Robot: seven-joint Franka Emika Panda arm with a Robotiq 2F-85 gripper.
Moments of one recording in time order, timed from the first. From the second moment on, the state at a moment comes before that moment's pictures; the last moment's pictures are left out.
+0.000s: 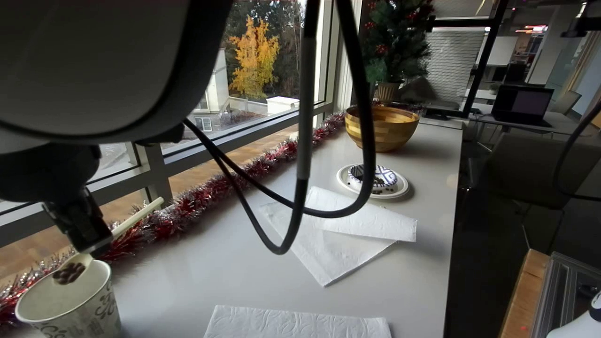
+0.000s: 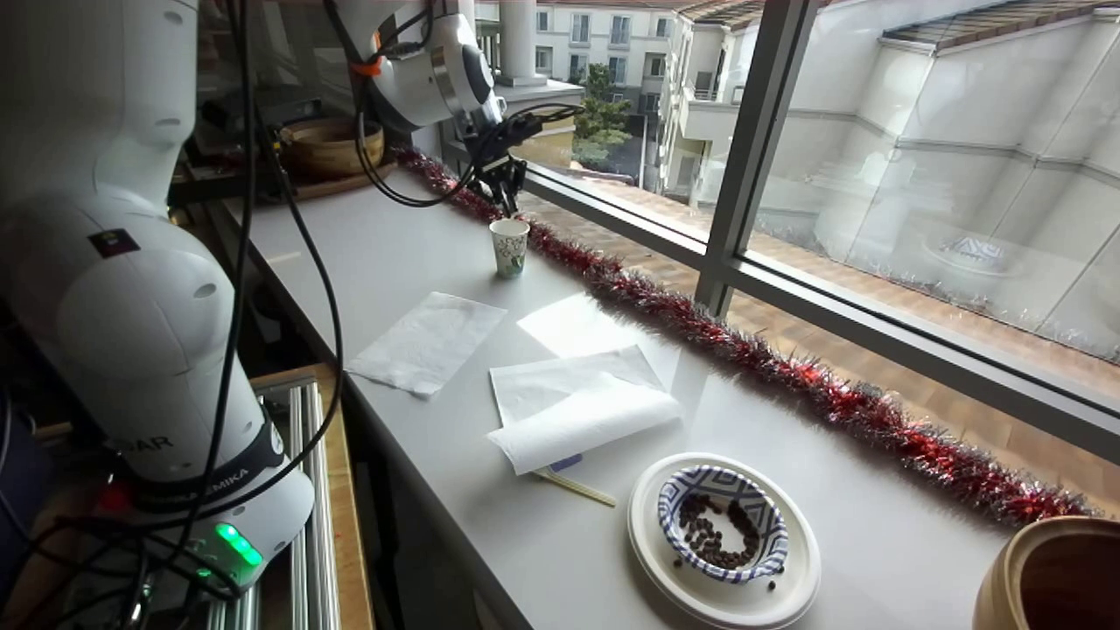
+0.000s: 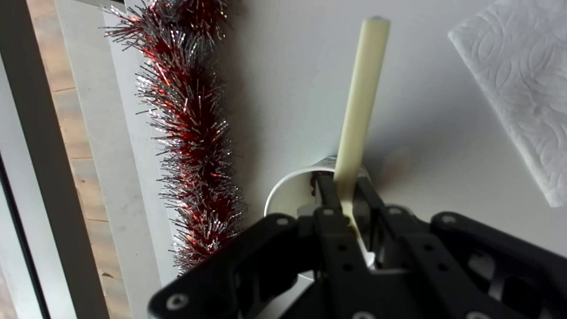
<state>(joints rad) 0.50 0.36 0.30 -1.96 -0.60 2.42 -0.51</state>
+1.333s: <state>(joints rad) 0.58 0.39 0.34 -1.88 -0.95 2.14 -0.40</state>
